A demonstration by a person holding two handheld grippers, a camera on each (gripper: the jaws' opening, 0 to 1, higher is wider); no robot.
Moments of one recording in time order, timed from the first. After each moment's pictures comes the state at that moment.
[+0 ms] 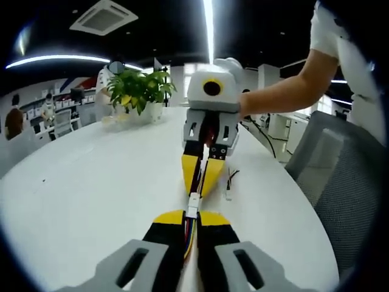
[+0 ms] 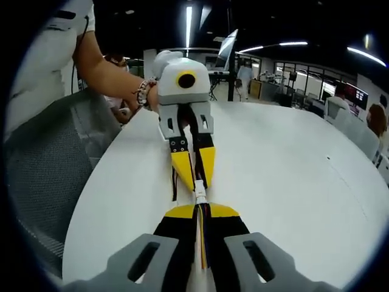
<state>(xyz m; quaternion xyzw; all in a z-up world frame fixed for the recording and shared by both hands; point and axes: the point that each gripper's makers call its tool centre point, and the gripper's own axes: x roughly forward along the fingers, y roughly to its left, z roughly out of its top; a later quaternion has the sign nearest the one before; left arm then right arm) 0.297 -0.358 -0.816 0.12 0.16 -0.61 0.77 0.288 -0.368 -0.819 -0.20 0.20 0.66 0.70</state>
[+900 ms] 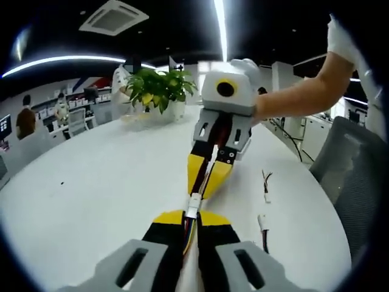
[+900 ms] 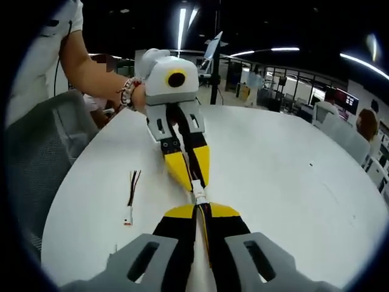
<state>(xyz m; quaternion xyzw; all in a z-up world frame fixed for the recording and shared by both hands) 0.359 -0.351 -0.820 0.14 0.17 -0.56 0.80 0.351 -0.360 -0.824 -0.21 0.18 0.63 0.73</state>
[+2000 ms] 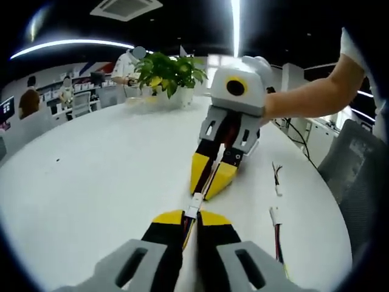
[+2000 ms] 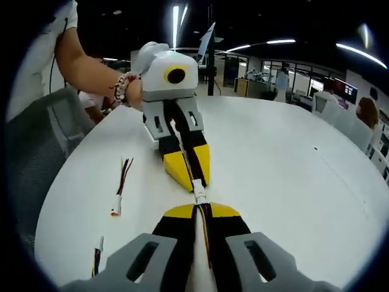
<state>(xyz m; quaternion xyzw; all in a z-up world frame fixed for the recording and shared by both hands) 0.364 -0.353 -0.843 0.12 0.21 -0.54 0.81 0.353 -0.362 -0.845 -0.20 0.20 0.63 0.73</state>
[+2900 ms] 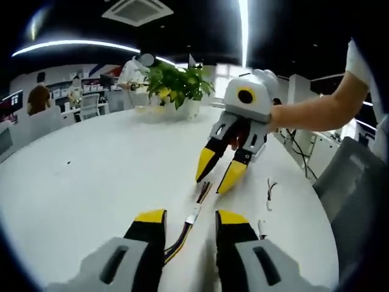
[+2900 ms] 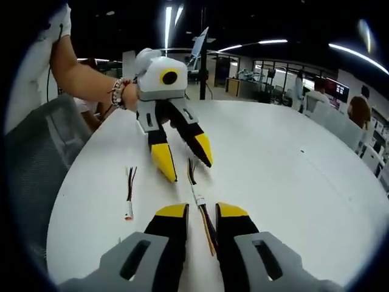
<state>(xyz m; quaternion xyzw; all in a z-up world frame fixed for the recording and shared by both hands) 0.356 -0.336 -0.801 0.08 0.18 -0.52 0.83 0.343 -0.380 -0.806 -0.19 0.20 0.60 0.75</state>
